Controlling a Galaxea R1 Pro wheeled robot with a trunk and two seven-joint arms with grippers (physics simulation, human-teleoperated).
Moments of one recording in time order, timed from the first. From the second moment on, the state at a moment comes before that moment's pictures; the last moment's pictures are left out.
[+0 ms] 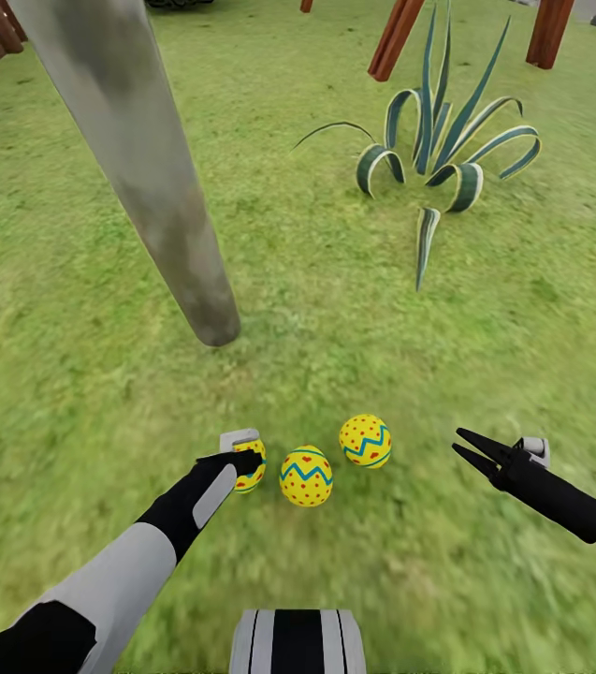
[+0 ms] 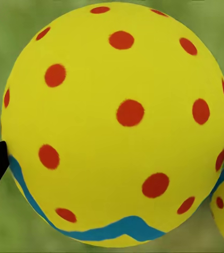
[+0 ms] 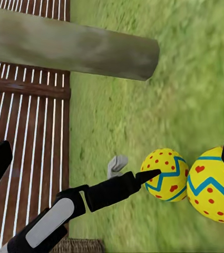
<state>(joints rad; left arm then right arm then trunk) -0.83 -0.08 -0.39 -0.61 0.62 0.38 0.37 -0.37 -0.21 -0.50 -1.42 -0.64 1.04 0.97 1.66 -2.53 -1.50</state>
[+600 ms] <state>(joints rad) -0.83 -0.08 -0.39 -0.63 0.61 0.38 0.38 -0.37 -0.21 -0.50 -1.42 -0.64 1.04 0.97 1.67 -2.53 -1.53</state>
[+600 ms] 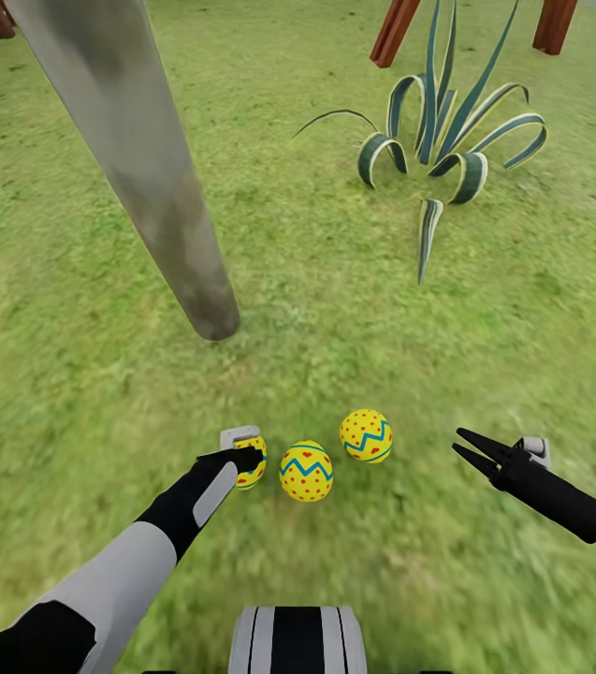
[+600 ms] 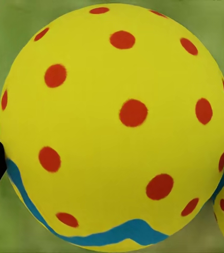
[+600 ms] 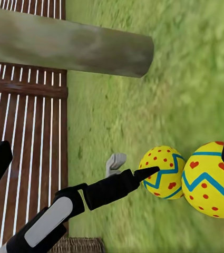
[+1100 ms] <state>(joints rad) -0.83 -0.08 -0.39 -0.62 0.61 0.38 0.38 -0.37 -0.21 -0.50 -1.42 -0.64 1.04 0.97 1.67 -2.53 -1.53</state>
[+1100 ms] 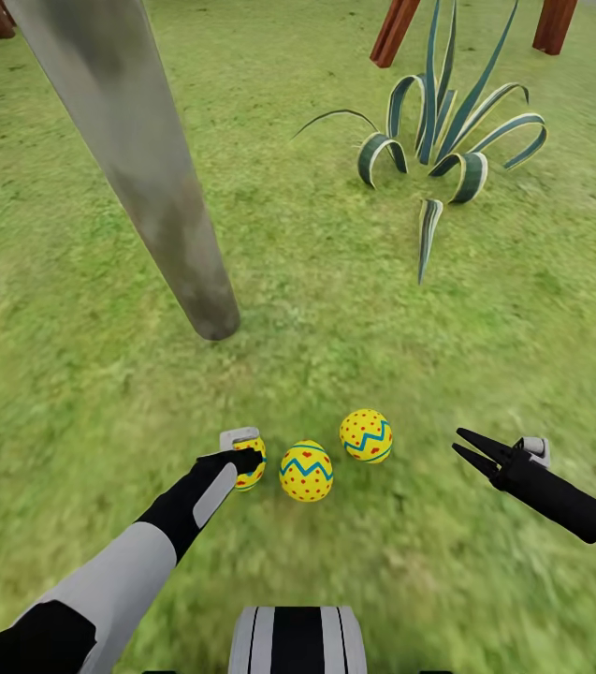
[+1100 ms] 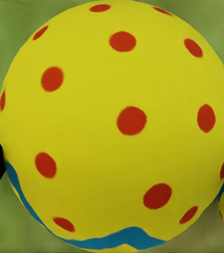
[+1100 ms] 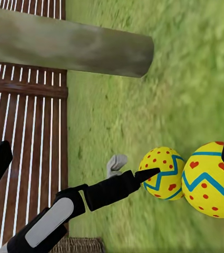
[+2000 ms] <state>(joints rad) -0.83 -0.08 -0.39 -0.61 0.62 0.38 0.37 -0.37 -0.21 -0.50 -1.42 -0.64 1.04 0.97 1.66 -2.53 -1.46</state>
